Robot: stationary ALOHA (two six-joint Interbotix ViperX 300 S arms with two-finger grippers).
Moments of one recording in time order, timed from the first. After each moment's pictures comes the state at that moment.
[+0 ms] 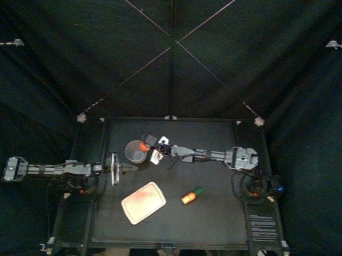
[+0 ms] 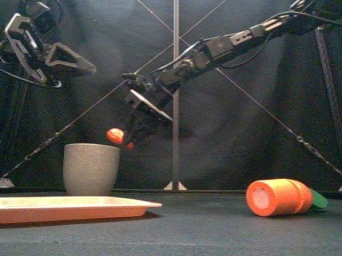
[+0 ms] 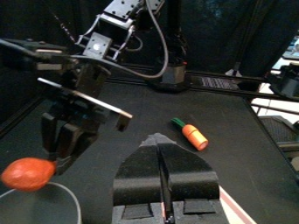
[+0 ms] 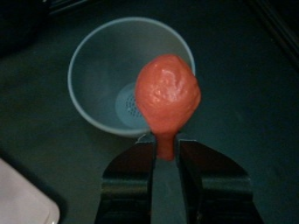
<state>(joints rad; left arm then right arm) 0.10 -0.87 1.25 -0.06 -0.30 0.00 -0.27 0.44 -0.12 -0.27 0.43 0.37</state>
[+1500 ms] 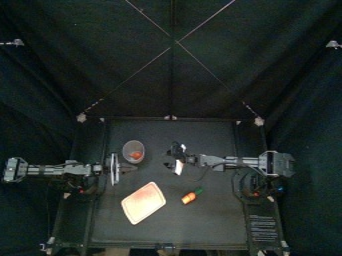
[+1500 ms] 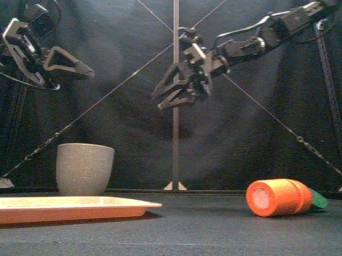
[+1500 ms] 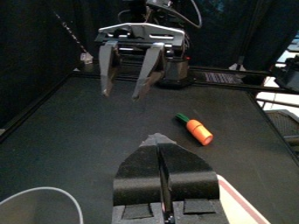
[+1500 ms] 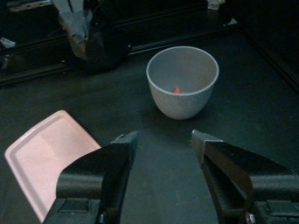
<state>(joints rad) 0.12 -0.87 1.27 -0.03 -0.31 0.00 -0.22 -0.07 0.54 -0.31 -0.13 0.39</state>
